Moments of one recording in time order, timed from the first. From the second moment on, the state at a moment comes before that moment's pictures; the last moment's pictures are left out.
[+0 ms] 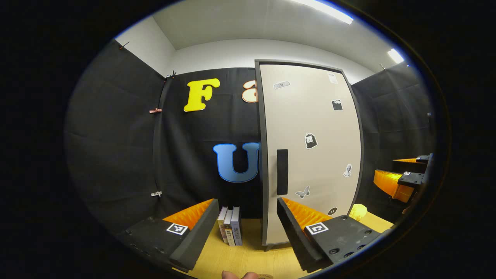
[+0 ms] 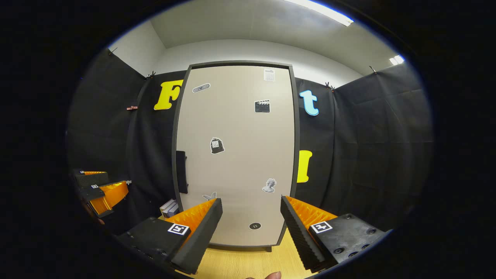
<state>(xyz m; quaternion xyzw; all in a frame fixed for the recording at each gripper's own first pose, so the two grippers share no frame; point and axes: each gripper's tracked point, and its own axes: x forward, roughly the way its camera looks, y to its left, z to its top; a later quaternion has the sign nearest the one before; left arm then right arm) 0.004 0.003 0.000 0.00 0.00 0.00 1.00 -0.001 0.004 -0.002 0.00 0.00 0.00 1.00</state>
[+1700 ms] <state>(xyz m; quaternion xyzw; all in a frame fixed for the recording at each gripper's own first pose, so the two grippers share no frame) 0.006 0.083 -0.032 0.00 0.02 0.03 1.00 0.162 0.197 -0.021 0.03 0.01 0.07 1.00</state>
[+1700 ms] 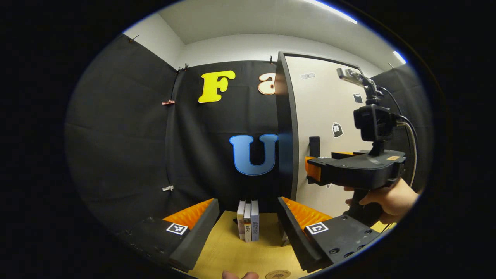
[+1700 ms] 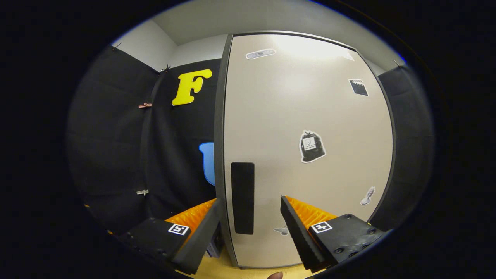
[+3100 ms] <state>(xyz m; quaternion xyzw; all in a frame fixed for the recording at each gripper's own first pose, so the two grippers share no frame) -0.030 0.073 -0.028 -0.01 0.02 0.05 1.00 0.077 0.174 -0.029 0.08 0.05 0.16 0.98</state>
